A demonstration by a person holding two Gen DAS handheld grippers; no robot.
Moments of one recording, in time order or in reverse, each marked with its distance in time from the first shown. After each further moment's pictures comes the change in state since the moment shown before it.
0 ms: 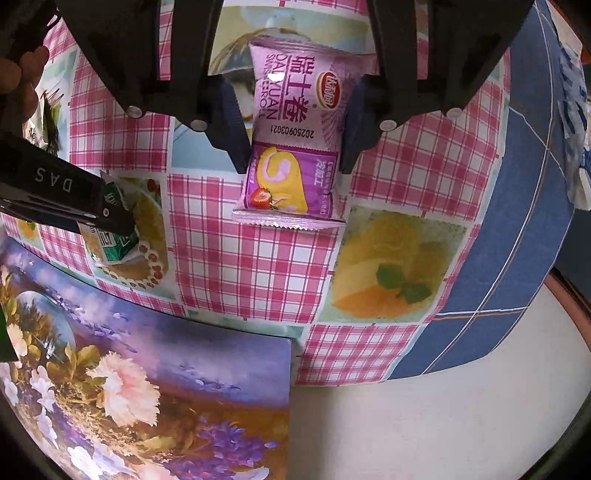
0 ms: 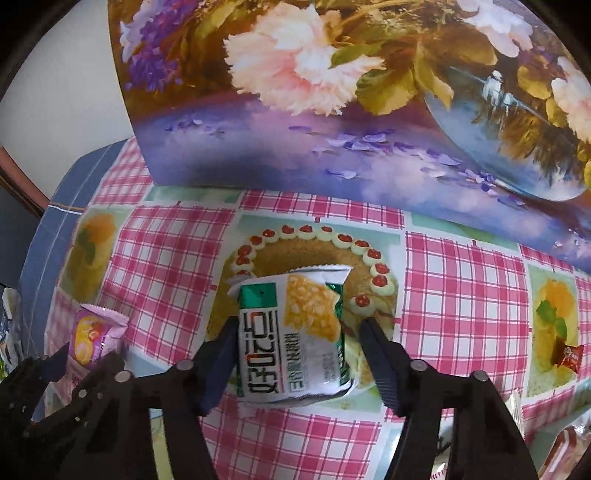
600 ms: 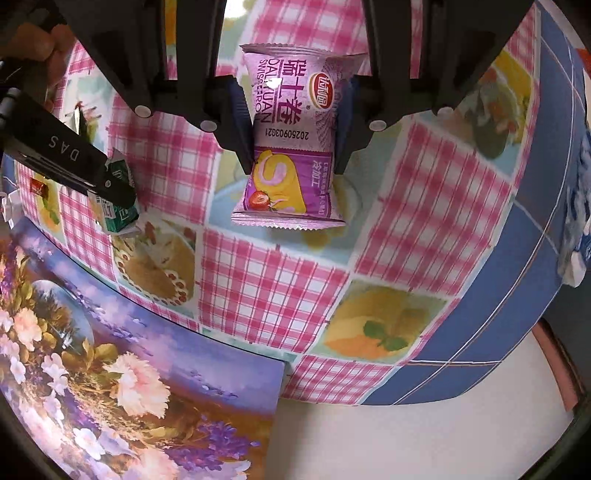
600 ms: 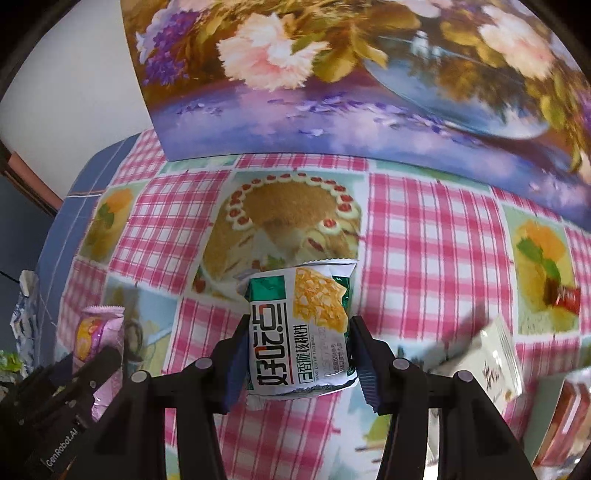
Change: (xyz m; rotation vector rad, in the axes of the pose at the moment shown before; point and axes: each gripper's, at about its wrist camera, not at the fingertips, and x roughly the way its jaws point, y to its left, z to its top) left arm -0.037 -0.014 -0.044 -0.150 0.025 -0.027; right arm -0.035 -0.031 -0.052 0.033 0.003 0.068
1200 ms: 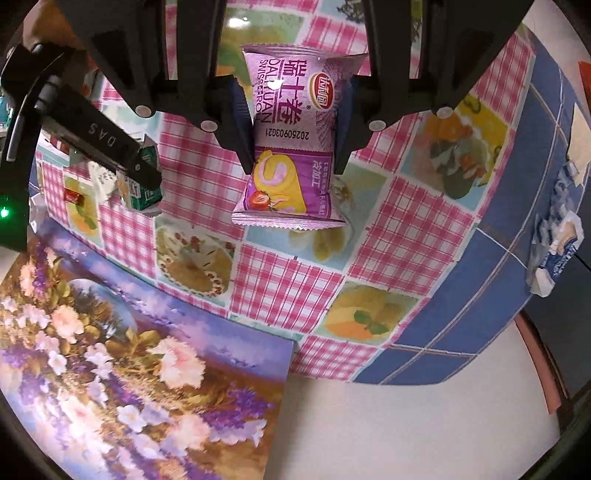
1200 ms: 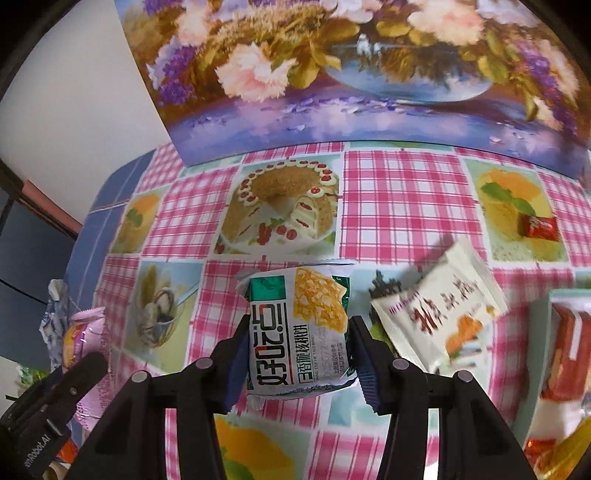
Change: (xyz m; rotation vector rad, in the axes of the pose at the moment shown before) left arm -0.074 -0.011 -0.031 -0.026 -0.057 -0.009; right arm -0.055 -0.026 -0.052 0.098 -0.032 0.078
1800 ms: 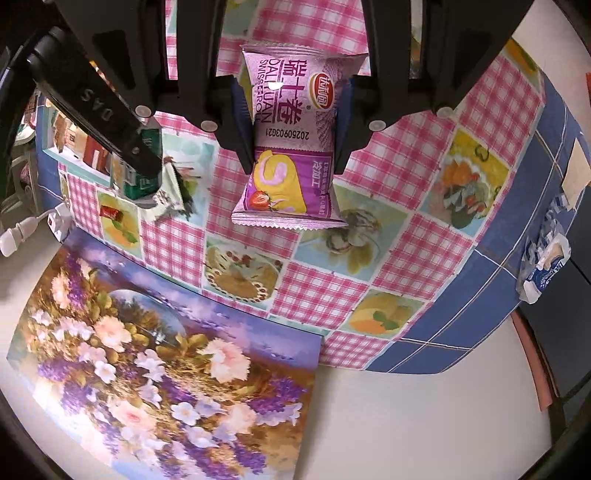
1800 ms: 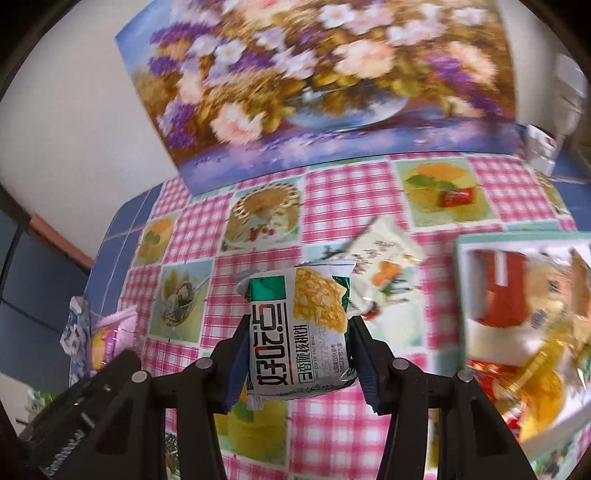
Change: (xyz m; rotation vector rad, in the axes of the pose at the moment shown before) left arm -0.051 -0.050 -0.045 -0.014 -0.044 -0.018; right arm -0.081 -0.024 -0.044 0.105 -0.108 -0.010
